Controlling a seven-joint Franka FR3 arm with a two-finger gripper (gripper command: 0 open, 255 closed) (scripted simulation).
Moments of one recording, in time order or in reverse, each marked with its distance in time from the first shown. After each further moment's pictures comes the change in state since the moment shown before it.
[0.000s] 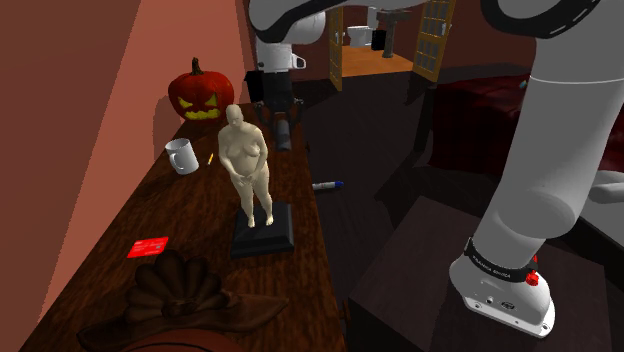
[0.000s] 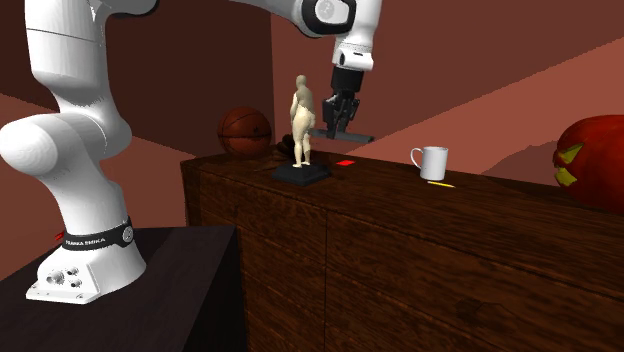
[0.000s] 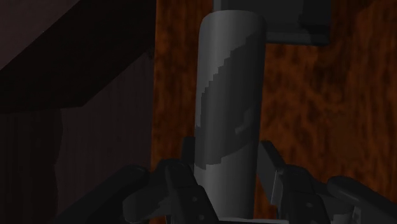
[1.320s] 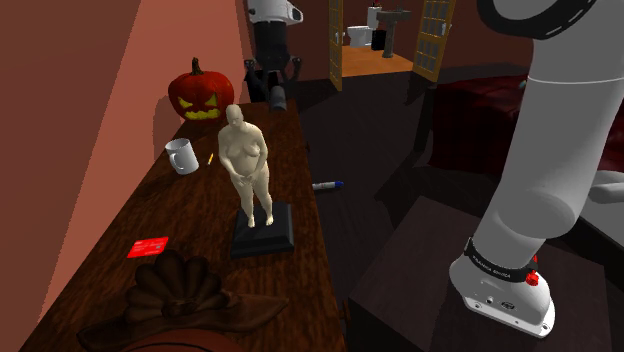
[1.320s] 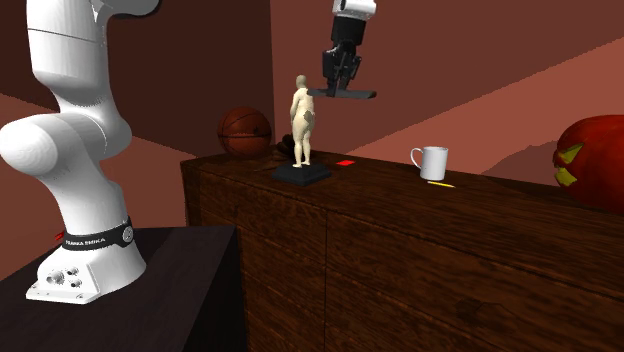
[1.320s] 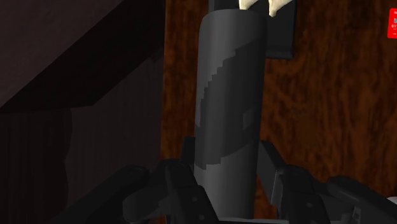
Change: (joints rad) arm 0.000 0.013 0.001 0.288 -0.004 -0.271 0.048
